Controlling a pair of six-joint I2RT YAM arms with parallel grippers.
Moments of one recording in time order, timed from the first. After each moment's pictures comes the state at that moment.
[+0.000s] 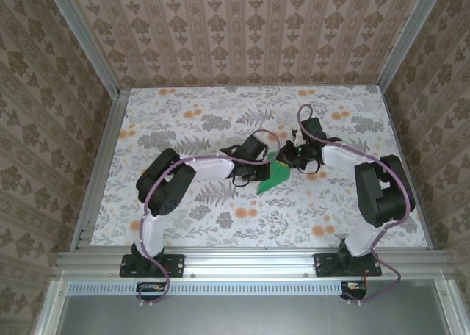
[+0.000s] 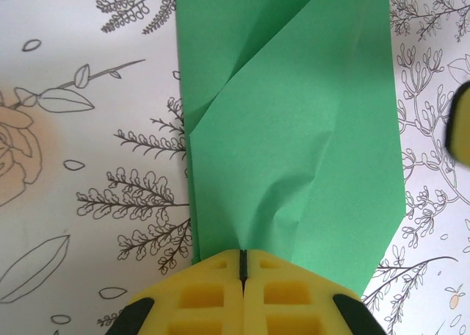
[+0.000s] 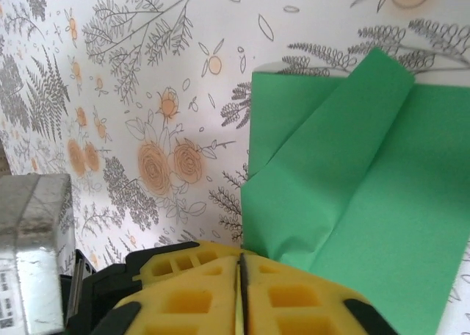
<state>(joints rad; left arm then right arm) -0.87 2.03 1.26 -0.21 0.22 -0.63 0.24 1.70 0.98 -0.29 -0.49 0.70</state>
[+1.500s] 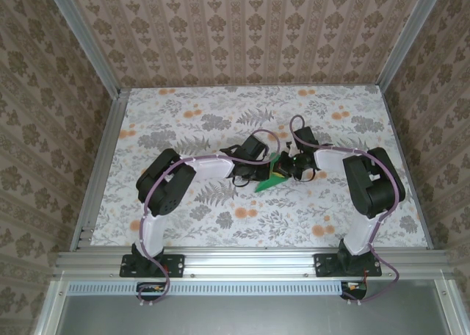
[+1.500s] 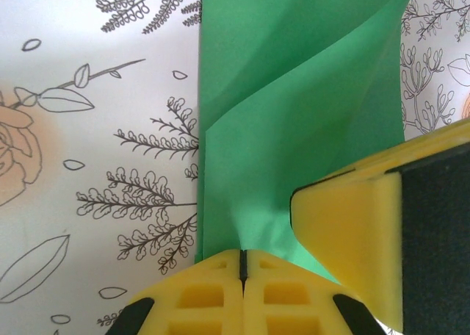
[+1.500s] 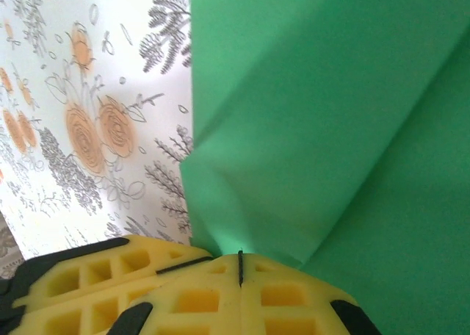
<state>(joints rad) -0.87 2.03 1.26 -0.21 0.22 -0.63 0.28 1.80 0.94 -0.25 -0.52 0.71</state>
